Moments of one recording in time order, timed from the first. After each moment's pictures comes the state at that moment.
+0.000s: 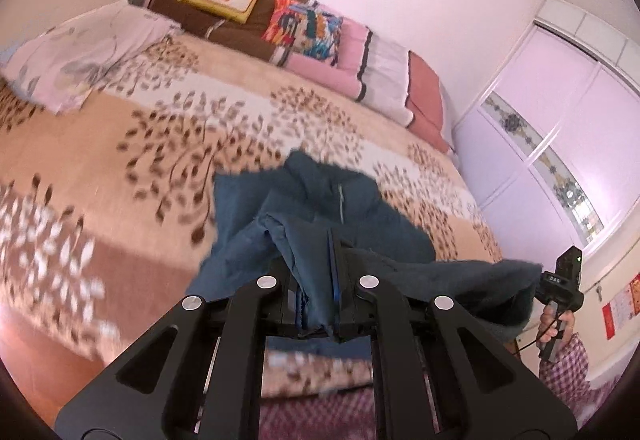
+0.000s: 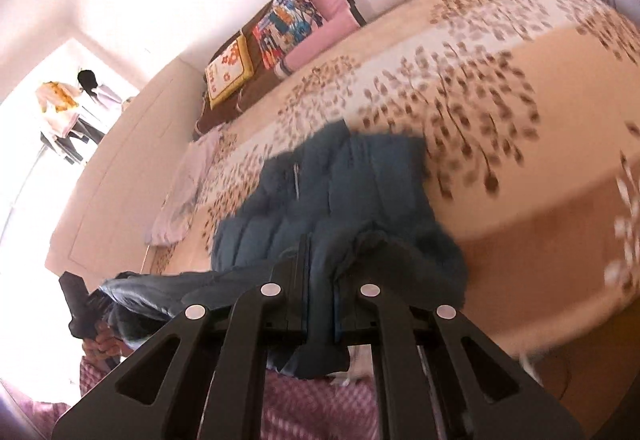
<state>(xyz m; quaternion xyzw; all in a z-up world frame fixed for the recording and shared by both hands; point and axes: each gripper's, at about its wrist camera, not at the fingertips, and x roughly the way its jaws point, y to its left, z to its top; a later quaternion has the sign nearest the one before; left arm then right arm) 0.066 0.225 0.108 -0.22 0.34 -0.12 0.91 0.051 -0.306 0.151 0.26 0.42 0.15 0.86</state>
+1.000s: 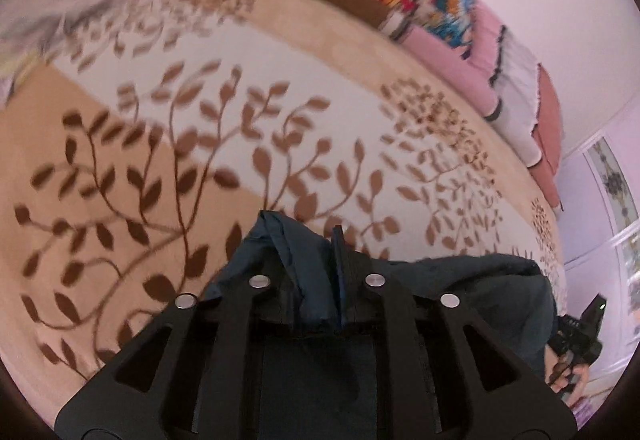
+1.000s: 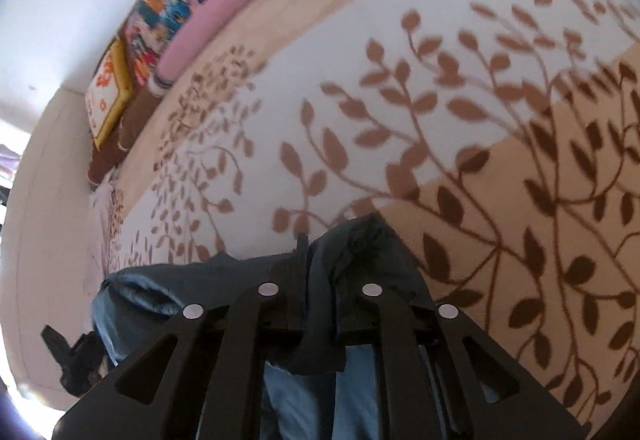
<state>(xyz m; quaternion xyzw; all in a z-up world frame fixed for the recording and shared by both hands) 0.419 0.241 -0.053 -0.28 0.45 0.03 0.85 0.410 -0.296 -0.022 0.30 0.52 0.02 0.80</state>
